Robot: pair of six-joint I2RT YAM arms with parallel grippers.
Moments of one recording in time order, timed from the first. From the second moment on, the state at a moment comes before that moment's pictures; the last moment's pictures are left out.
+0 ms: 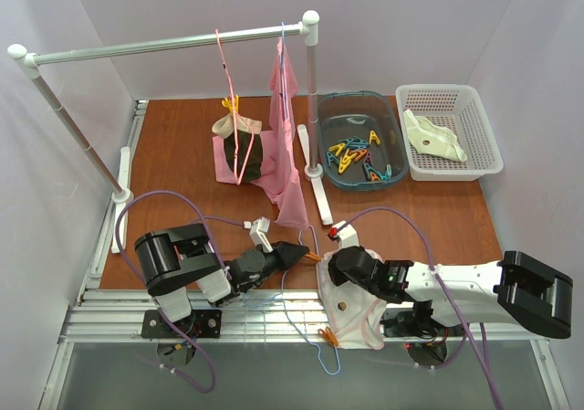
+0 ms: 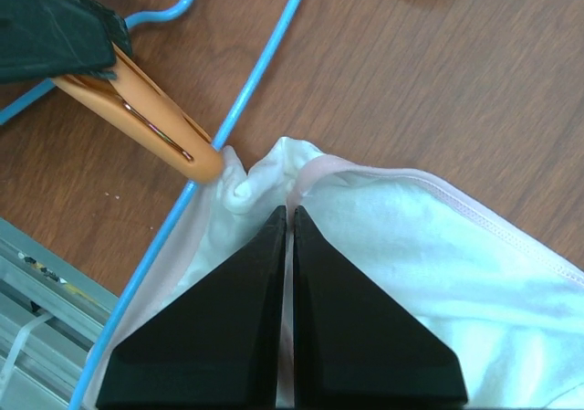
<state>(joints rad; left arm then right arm) -1.12 1.73 0.17 1.33 -0.25 -1.10 1.21 1.10 0.28 0.05 0.38 0.51</state>
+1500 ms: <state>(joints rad) -1.14 1.77 0.14 1.37 -0.25 -1.11 1.21 1.19 0.33 0.05 0.33 0.48</state>
